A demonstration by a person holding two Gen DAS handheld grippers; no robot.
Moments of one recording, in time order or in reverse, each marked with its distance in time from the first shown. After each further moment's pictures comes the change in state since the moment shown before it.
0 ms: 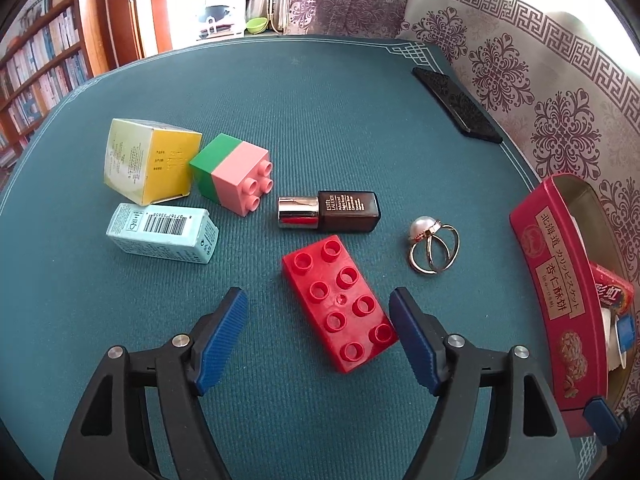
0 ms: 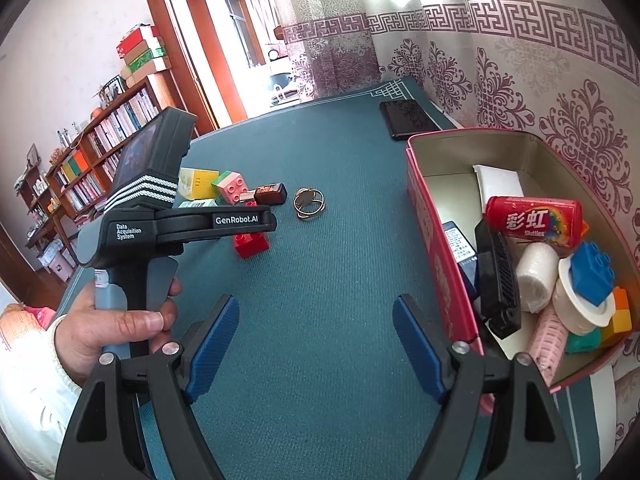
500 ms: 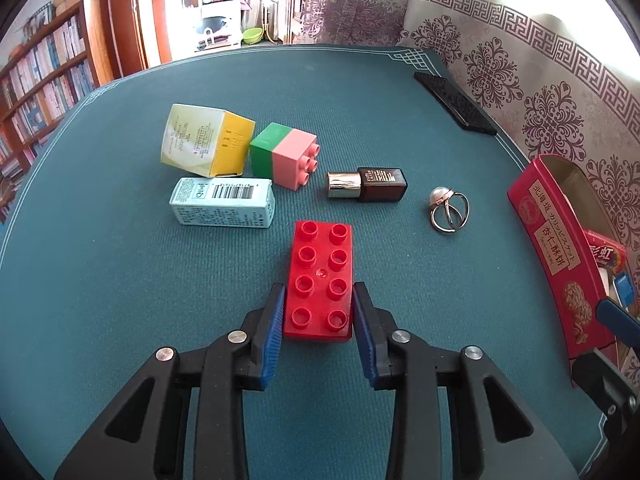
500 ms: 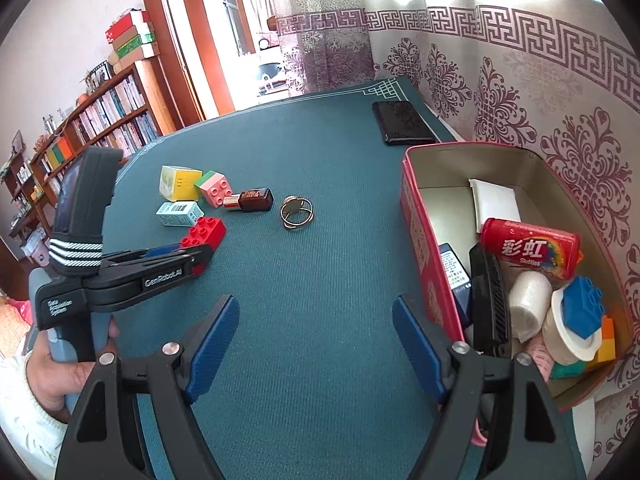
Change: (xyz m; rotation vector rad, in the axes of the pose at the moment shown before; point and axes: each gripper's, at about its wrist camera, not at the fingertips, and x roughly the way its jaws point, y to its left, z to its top) left arm -0.040 0.018 -0.025 0.031 -0.040 -0.005; right arm 0.015 0.007 0.023 -0.039 0.051 -0.077
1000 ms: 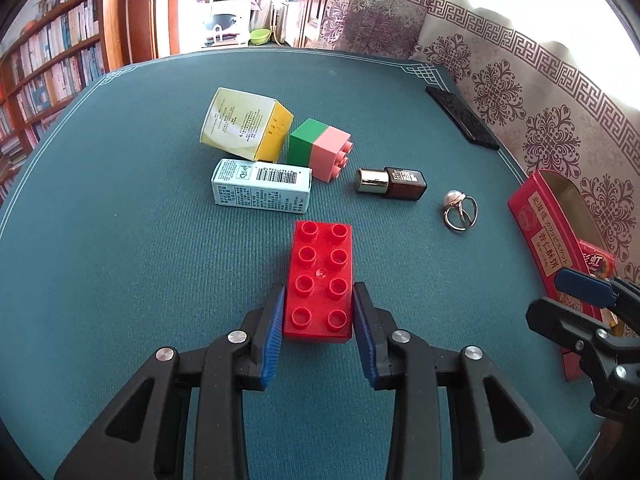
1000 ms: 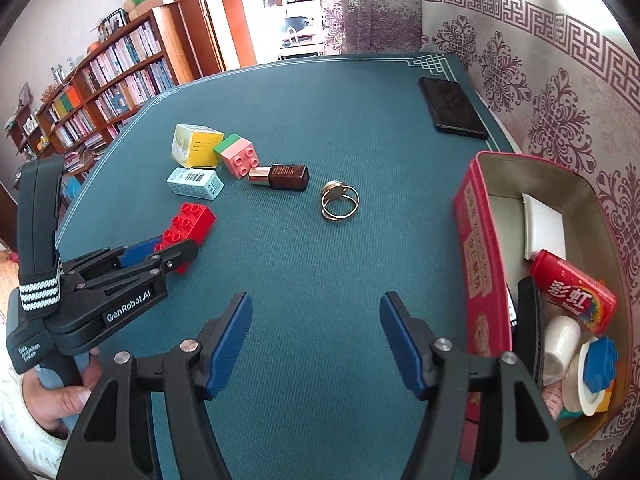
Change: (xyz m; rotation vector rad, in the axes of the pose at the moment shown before) left arm -0.004 0.017 -0.023 -0.064 -0.021 -0.039; right arm 0.037 0.033 0.031 -0.101 0.173 0.029
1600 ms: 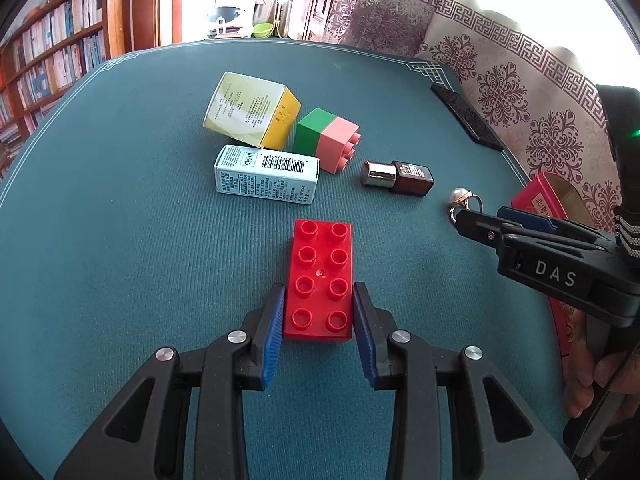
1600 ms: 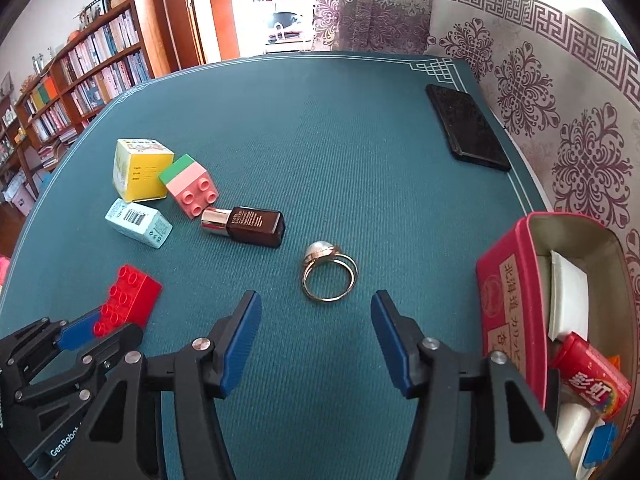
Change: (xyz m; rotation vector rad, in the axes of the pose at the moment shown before) left arm 0.009 0.007 -0.003 -0.035 0.017 -0.016; right arm 0.066 0.000 0.051 -0.025 0.007 -0.098
